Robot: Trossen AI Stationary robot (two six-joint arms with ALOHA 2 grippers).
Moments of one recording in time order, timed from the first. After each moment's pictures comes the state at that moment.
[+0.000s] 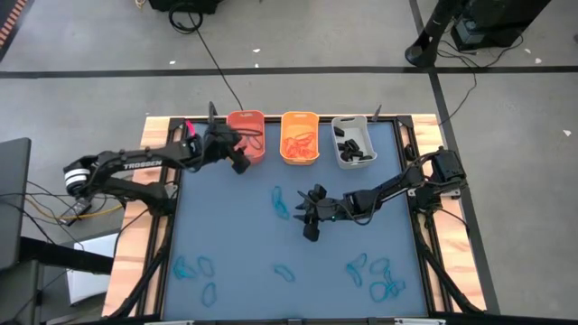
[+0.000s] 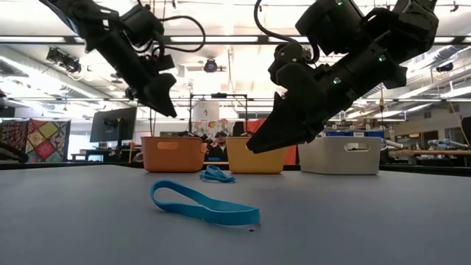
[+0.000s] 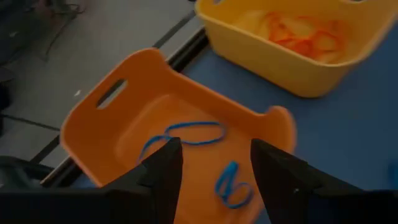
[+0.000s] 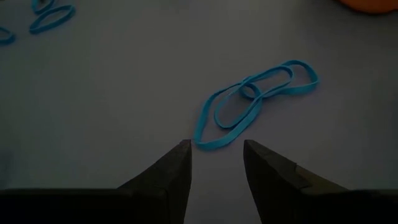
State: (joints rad) left arm 0.43 1.16 0.68 -0.19 -0.33 -0.04; right arm 0.18 1.80 0.75 0.43 0.28 0.37
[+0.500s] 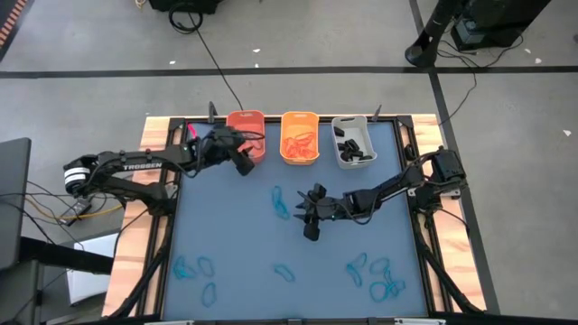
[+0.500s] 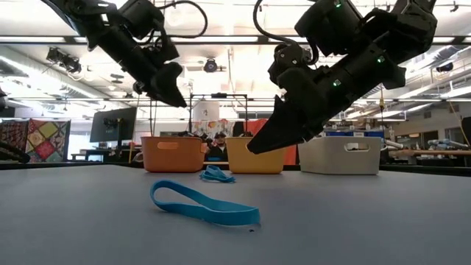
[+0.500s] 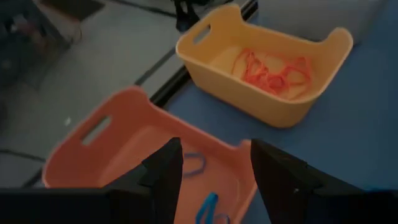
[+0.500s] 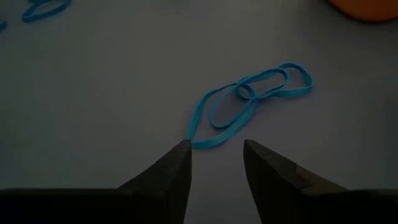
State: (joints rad) left arm 0.37 1.16 0.68 -0.08 -0.35 -0.02; right arm 0.16 1.80 0.75 0.42 0.29 0.31
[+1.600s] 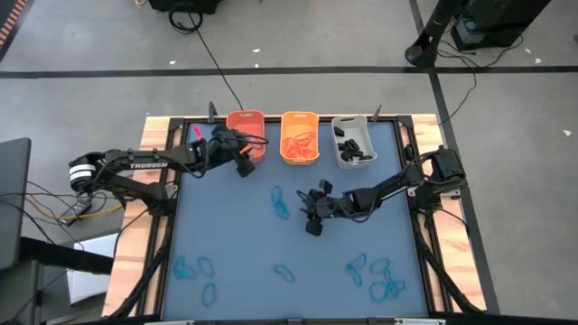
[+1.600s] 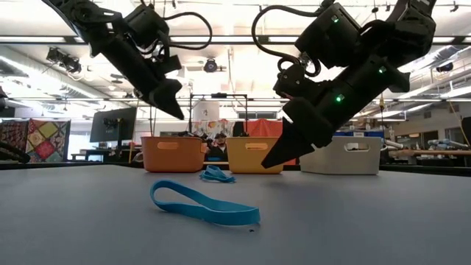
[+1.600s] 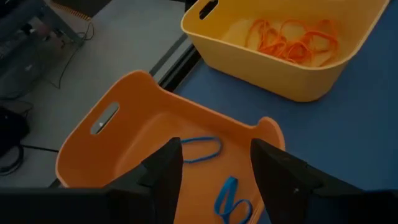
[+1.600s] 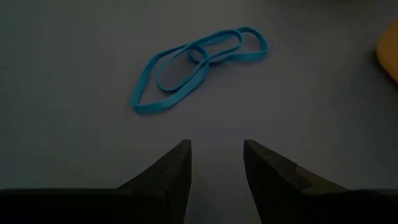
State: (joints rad) left arm 0.37 1.23 0.66 -0.08 -0.41 0.05; right arm 0.15 1.80 0.73 0.32 0.37 0.30
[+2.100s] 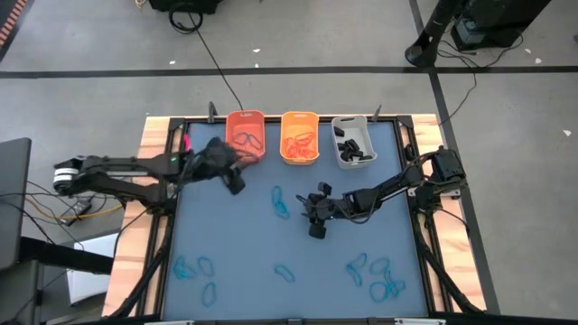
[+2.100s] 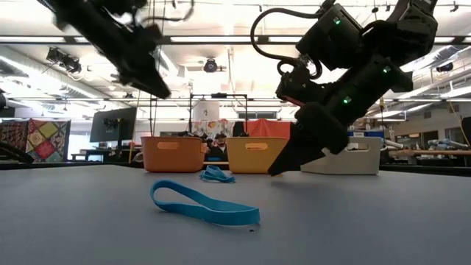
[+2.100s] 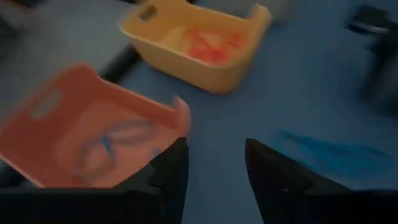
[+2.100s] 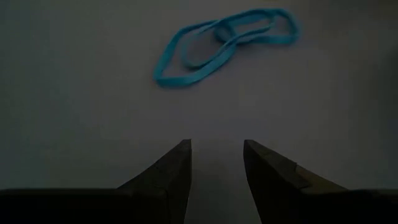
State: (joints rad) left arm 0.15 1.00 0.66 -0.32 -0.37 -0.17; right arm 0.16 1.80 0.73 0.28 0.31 0.23
